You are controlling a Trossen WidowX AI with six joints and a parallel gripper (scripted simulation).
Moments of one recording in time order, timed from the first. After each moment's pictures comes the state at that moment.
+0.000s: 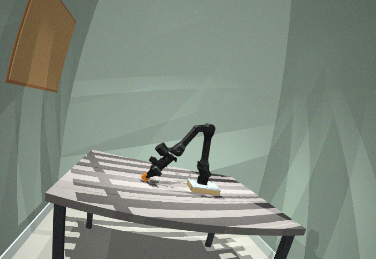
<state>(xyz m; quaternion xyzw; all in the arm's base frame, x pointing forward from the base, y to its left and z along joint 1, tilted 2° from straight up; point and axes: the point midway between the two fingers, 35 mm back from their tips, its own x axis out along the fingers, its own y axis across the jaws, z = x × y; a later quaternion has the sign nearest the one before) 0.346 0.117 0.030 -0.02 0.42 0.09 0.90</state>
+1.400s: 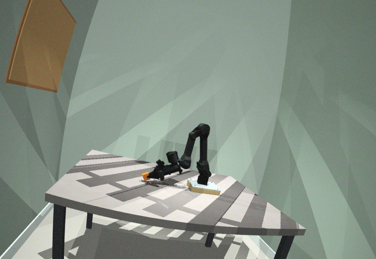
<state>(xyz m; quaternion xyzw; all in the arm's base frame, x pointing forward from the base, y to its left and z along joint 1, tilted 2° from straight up) 0.331 0.114 0.021 0.00 0.24 0.09 0.97</state>
